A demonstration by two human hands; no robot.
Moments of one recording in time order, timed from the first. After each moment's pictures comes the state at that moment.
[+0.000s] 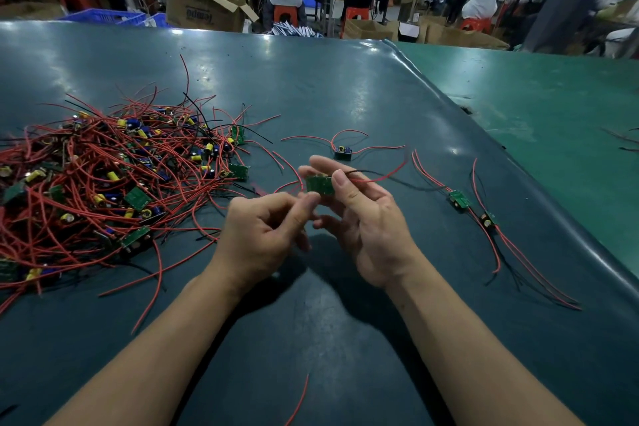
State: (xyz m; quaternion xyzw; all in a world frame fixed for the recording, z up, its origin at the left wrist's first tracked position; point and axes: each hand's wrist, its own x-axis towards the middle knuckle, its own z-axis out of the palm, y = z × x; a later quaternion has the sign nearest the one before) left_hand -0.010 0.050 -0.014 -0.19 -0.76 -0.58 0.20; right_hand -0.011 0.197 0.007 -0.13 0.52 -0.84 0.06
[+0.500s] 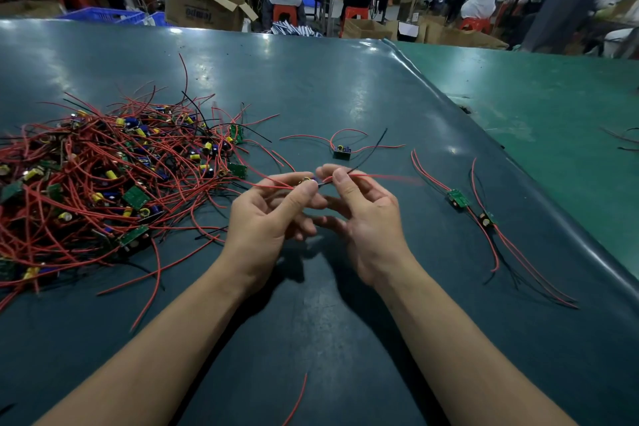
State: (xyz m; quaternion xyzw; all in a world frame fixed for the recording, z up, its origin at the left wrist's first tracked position) left_hand -0.010 0.066 -0.005 -0.07 -0.56 -0.82 0.04; right_hand -0.012 0.190 0.005 -0.02 0.55 -0.84 -0.02
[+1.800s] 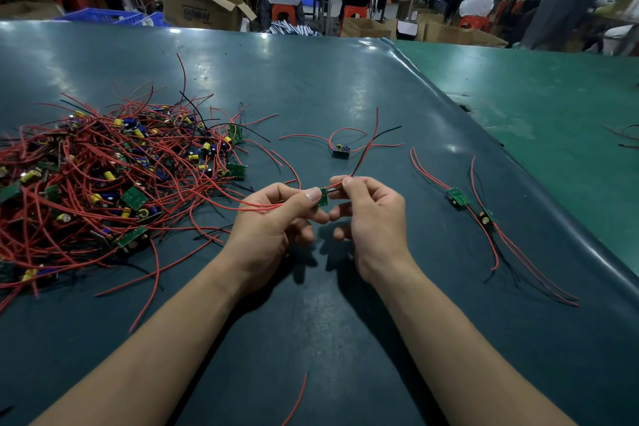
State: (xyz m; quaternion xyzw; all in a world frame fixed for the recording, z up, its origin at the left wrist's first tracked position) left_hand -0.010 0.066 -0.003 -0.04 -0.55 -0.84 -0.04; right_hand -0.017 0.190 0.002 0.08 0.63 -0.77 -0.10
